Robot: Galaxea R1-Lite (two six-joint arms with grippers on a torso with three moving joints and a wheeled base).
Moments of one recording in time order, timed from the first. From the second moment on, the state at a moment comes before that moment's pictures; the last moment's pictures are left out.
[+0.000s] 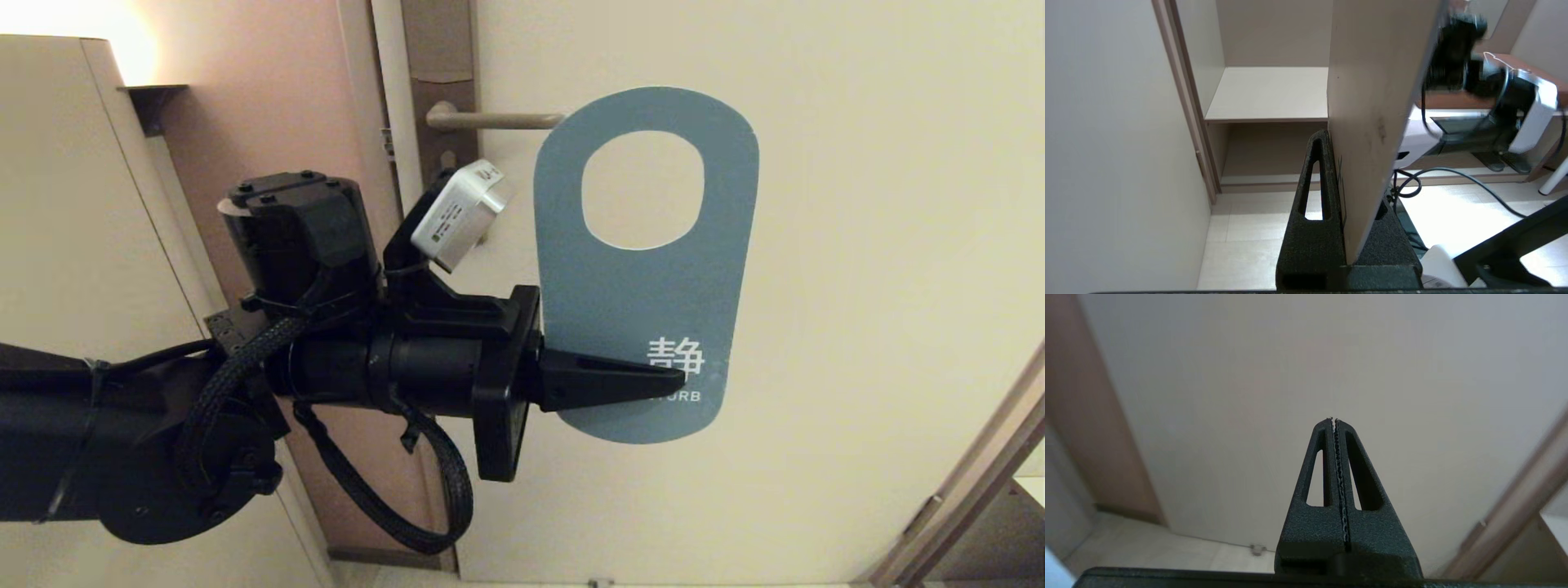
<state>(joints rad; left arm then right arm) -0.74 1.72 -0.94 -0.83 -1.00 -0.12 0.02 0.14 -0.36 0.21 0.08 -0.03</state>
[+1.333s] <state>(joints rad) -0.84 1.83 -1.14 -0.84 -0.99 -0.23 0.26 0.97 -0.74 0.16 0.87 -0.11</state>
